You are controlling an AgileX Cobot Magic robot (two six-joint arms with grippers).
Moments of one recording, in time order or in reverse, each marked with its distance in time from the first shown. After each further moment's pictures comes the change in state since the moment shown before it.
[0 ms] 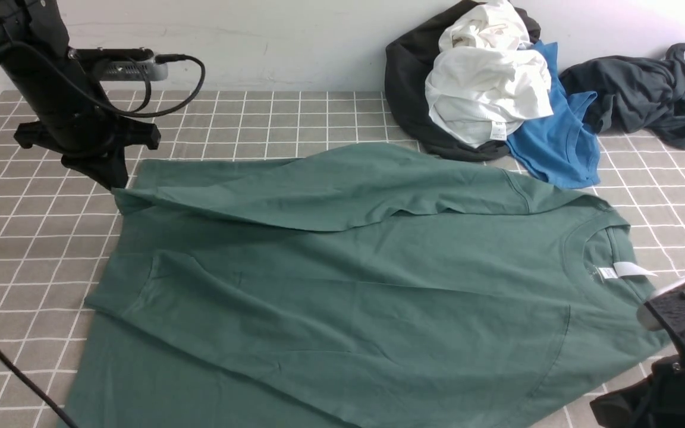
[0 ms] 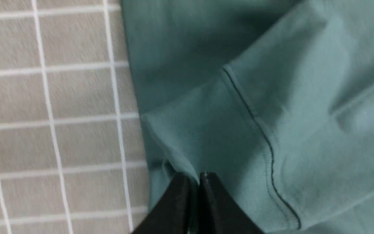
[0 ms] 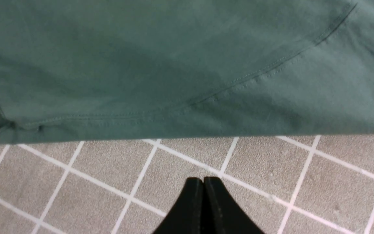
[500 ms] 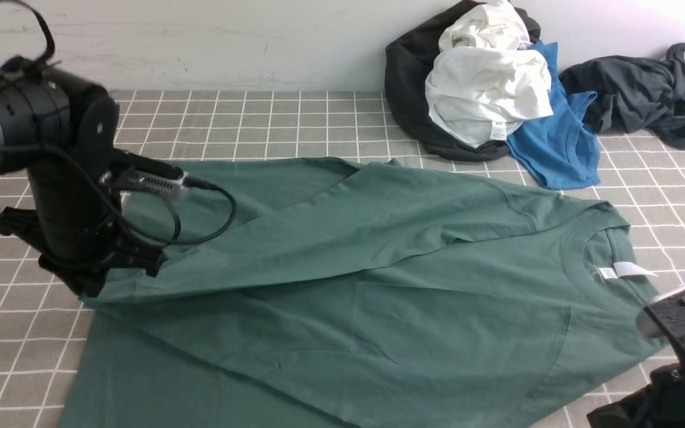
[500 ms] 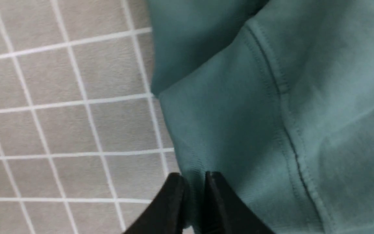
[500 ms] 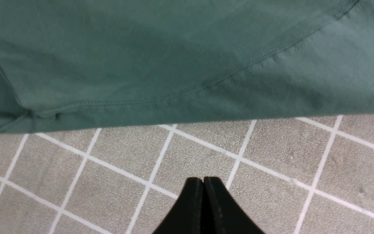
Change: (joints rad) right arm 0.000 0.000 0.000 0.062 0.033 0.000; left arm -0.183 -0.287 0.614 0.381 -0.183 -0.274
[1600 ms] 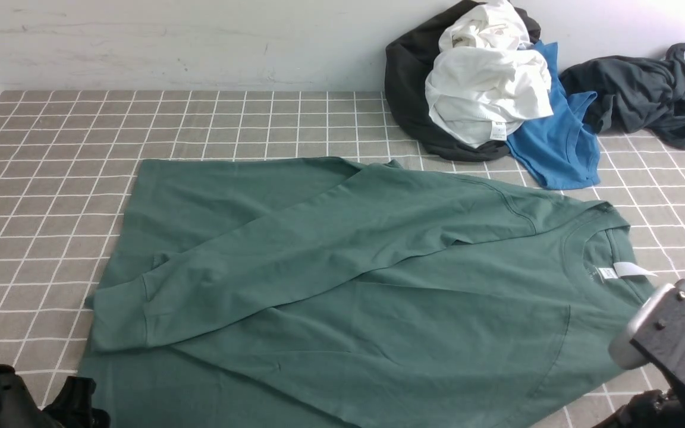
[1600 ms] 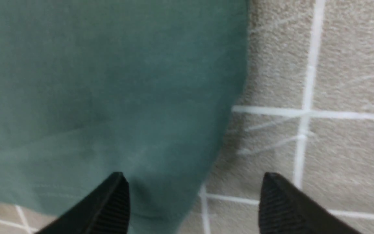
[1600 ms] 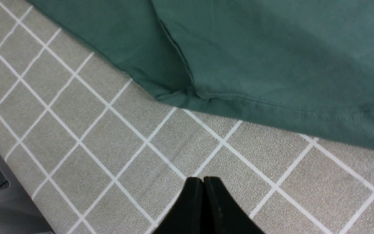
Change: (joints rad) right arm 0.000 -0.071 -0.001 0.436 0.187 -0.558; left arm -0.350 -0.478 0.856 0.154 -0.398 0.895
